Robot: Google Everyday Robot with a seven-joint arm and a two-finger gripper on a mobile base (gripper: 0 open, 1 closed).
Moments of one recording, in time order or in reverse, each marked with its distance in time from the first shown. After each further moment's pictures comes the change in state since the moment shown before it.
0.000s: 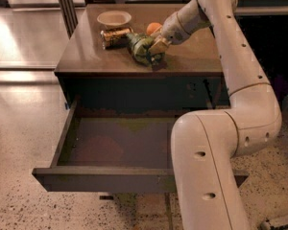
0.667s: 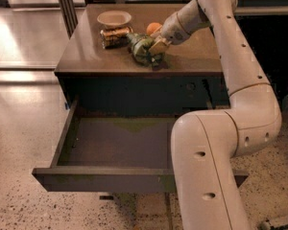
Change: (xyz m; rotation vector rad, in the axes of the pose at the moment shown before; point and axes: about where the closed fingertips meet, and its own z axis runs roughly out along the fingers) arm 0.000 0.000 0.000 0.000 0.000 0.000
